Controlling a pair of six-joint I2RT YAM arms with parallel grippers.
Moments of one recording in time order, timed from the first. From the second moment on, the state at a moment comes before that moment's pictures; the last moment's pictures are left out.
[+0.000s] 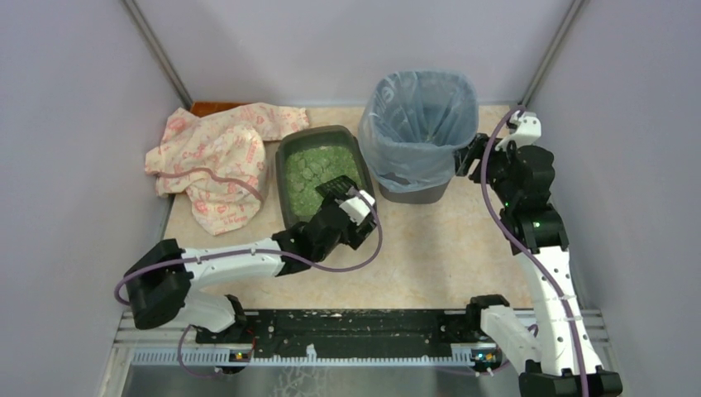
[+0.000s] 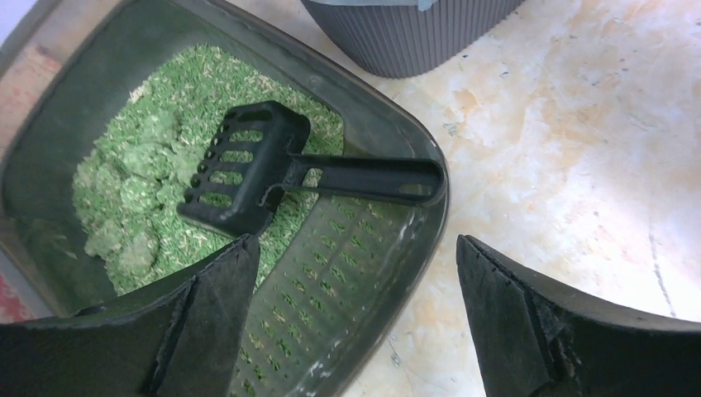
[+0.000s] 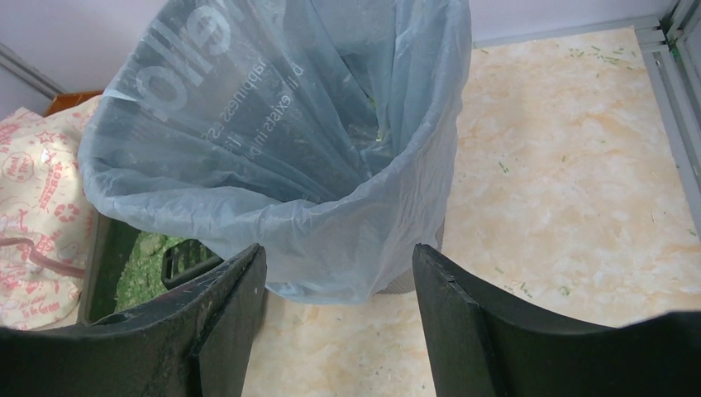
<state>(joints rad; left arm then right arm) -1.08 1.36 0.74 0.16 -0.49 0.04 0.08 0.83 1.03 -0.40 -0.10 0.26</state>
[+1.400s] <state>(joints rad) -0.99 1.63 0.88 0.34 -0.50 0.26 0.08 0.86 0.99 -0.37 -0.10 0.26</state>
